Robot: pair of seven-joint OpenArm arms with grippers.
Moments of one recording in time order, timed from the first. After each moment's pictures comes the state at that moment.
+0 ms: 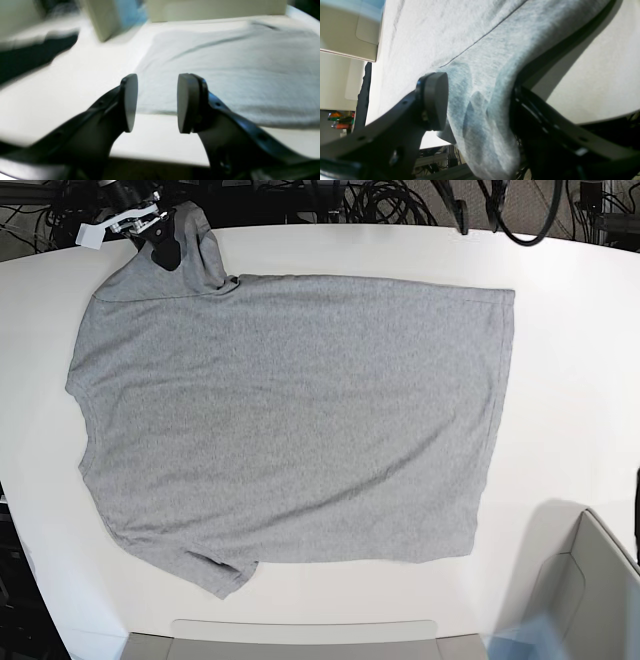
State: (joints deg) left arm 66.7 0.1 -0.5 100.8 -9.9 4.6 -44.5; right arm -46.6 36.0 -12.8 87.2 70.4 19.6 17.9
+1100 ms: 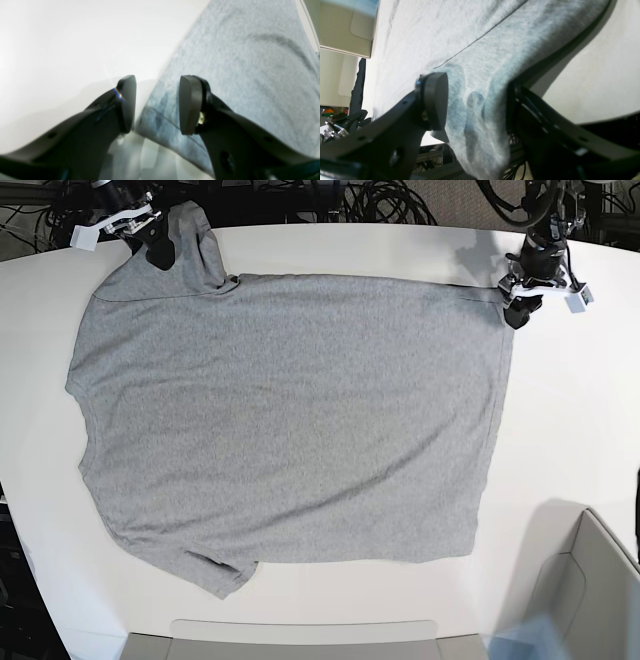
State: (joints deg) left arm 37.4 -19.1 -14.9 92.1 -63.0 3.2 17.7; right arm -46.7 38.0 -12.6 86.9 70.5 19.7 17.8
